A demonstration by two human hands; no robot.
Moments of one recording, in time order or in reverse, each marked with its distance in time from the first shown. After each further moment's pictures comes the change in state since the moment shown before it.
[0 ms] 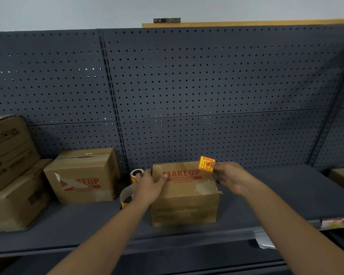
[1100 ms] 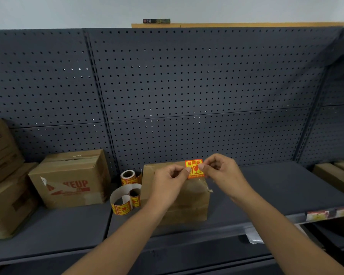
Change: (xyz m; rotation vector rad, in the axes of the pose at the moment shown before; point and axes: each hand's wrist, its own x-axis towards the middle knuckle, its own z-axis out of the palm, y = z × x) left_hand -0.077 0.075 0.024 -0.421 -0.049 0.390; right_hand -0.065 -0.004 0.001 -0.310 0.093 -0.539
